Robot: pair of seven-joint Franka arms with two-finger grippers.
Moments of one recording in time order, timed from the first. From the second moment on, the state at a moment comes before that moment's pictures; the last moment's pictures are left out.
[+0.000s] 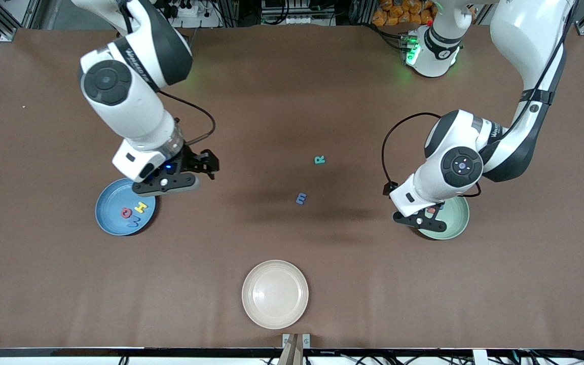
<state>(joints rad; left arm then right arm) 0.01 0.50 -0.44 -1.63 0.21 1.97 -0.24 0.09 0.31 0.44 -1.61 -0.11 2.00 0.43</state>
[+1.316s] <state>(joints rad) 0.14 0.50 -0.43 -1.60 0.21 1.97 -0.16 0.71 0.92 0.32 -1.32 -0.40 2.31 1.17</state>
